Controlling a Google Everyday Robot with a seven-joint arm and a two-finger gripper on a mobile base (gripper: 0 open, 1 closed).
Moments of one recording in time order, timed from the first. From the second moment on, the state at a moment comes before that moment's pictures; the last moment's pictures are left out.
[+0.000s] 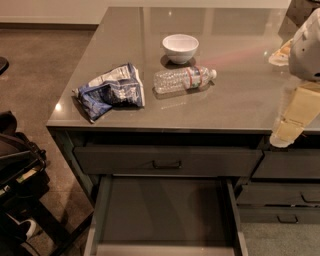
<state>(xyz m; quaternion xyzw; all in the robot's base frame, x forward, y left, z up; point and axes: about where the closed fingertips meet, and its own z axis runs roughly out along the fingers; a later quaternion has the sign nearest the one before) 0.438 -0.217 0.976 -0.60 0.78 -0.03 0.16</state>
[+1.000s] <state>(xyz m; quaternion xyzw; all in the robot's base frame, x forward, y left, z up) 0.478 -0.202 0.981 -0.64 0.74 -0.02 0.19</state>
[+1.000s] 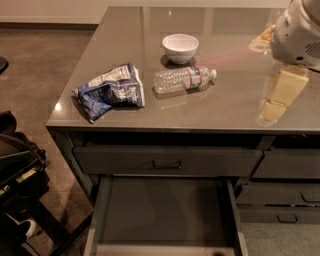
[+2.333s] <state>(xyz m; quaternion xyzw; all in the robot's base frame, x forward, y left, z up) 0.586 -0.170 0.979 -0.69 0.67 0.02 0.29</state>
